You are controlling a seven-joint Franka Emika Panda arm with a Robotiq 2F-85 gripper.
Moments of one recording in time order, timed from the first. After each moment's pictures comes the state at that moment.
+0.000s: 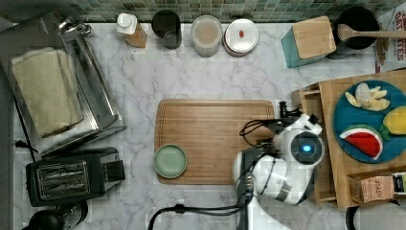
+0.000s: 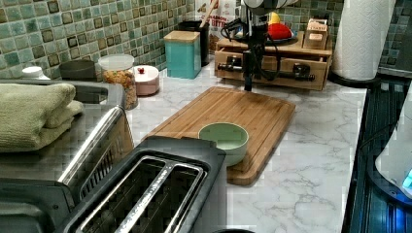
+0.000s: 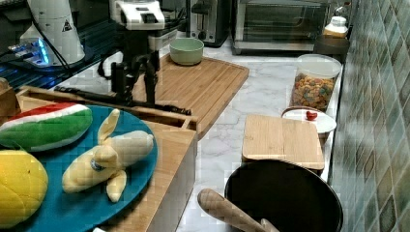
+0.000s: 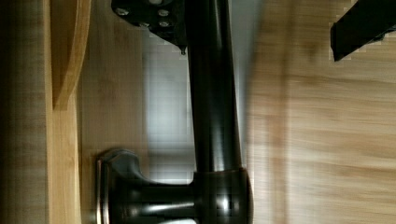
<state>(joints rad) -0.12 0.15 -0.25 -2.45 -0.07 1.04 -1.15</state>
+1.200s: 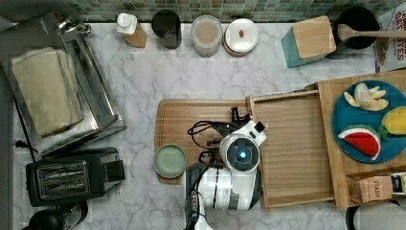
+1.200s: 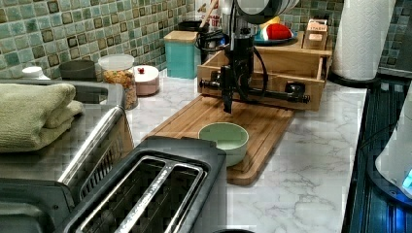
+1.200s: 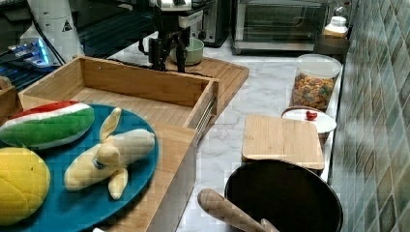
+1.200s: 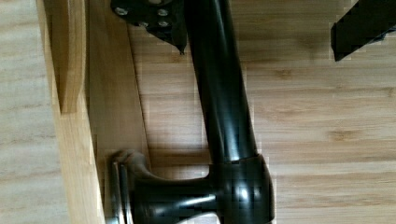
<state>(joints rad) 0.07 0.04 -0.16 -2.59 0.01 1.07 -0.82</state>
